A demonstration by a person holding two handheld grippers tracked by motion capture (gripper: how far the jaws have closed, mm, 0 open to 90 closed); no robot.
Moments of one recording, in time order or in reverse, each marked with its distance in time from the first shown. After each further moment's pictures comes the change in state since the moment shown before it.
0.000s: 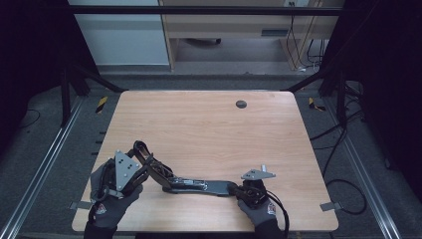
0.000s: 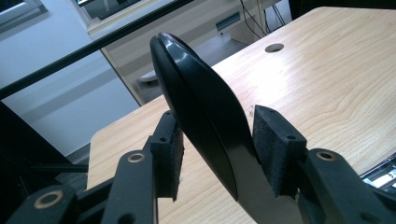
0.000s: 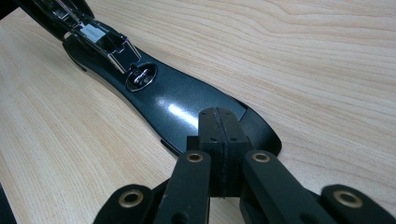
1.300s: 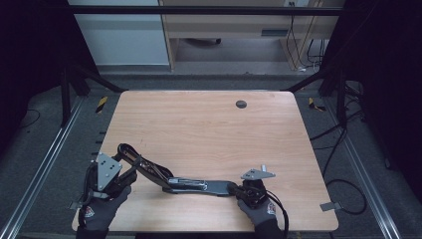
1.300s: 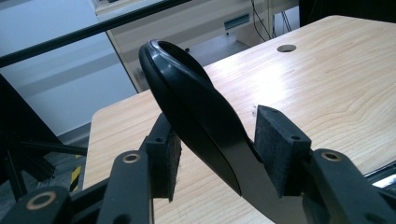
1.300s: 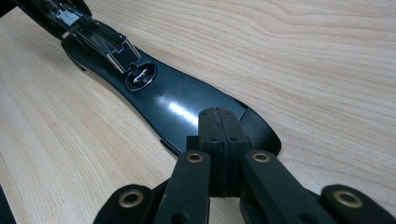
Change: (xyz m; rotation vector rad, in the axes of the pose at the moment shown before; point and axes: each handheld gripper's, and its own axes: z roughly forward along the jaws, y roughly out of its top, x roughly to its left) left arm 0.024 -0.025 -0.006 0.003 0.009 -0.121; right arm 0.000 0.001 0.000 0.003 -0.002 -0.006
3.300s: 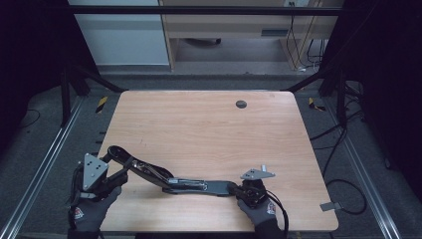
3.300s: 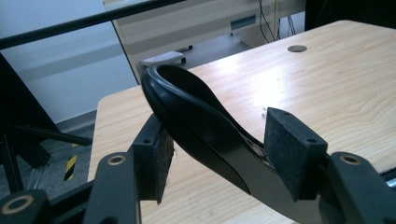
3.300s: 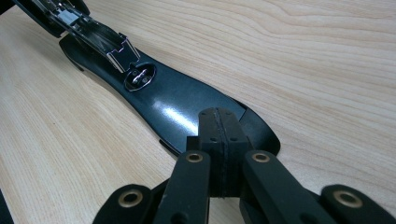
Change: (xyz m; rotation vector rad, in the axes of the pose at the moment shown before) left arm 0.024 -0.015 -0.006 -0.006 0.005 -0.068; right arm 0.000 0.000 0.000 0.002 0.000 -0.005
